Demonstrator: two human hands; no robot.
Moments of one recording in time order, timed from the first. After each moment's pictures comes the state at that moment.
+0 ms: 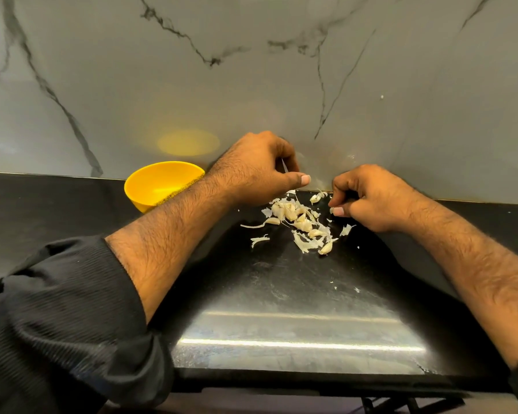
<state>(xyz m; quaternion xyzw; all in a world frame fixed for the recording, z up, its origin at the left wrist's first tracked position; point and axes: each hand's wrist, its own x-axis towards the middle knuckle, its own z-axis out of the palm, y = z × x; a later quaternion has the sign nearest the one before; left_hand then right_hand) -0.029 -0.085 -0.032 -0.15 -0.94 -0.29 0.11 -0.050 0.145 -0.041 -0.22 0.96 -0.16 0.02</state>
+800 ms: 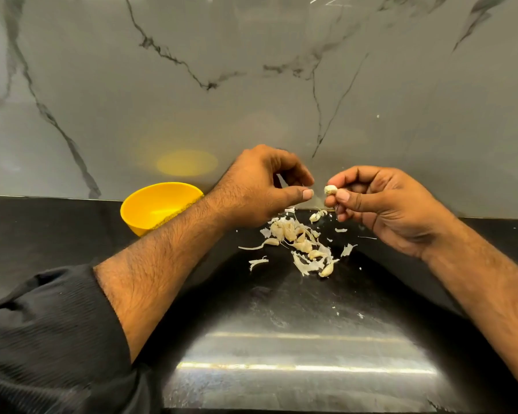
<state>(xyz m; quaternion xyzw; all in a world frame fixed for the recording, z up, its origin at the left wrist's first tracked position) -0.028 -0.086 -0.033 -0.22 -0.89 -0.38 0.14 -0.047 0.161 -0.043 -0.20 0.68 -0.69 0.13</state>
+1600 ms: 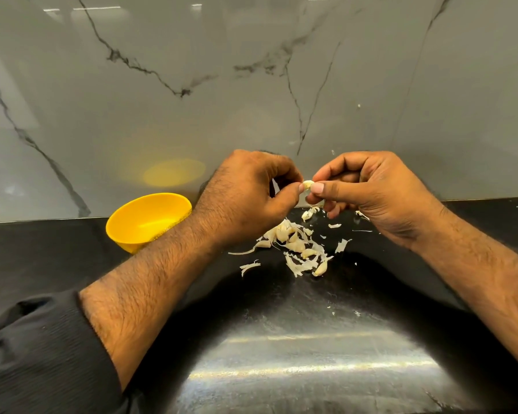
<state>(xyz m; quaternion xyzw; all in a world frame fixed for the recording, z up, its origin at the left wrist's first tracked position) -0.014 -0.071 -0.032 -0.26 -0.89 -0.26 0.26 -0.036 0.152 -0.038 -0.22 0.75 -0.62 0.01</state>
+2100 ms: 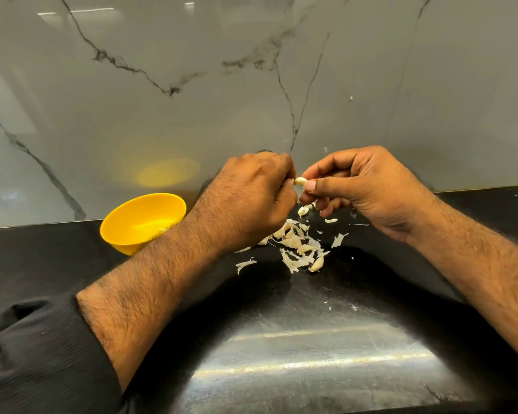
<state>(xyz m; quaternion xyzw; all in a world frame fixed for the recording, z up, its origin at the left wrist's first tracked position) -0.009 -0.060 -0.033 -0.26 -0.92 -0.13 0.28 -0.037 0.151 -0.040 -0.22 0.76 -0.61 0.03</state>
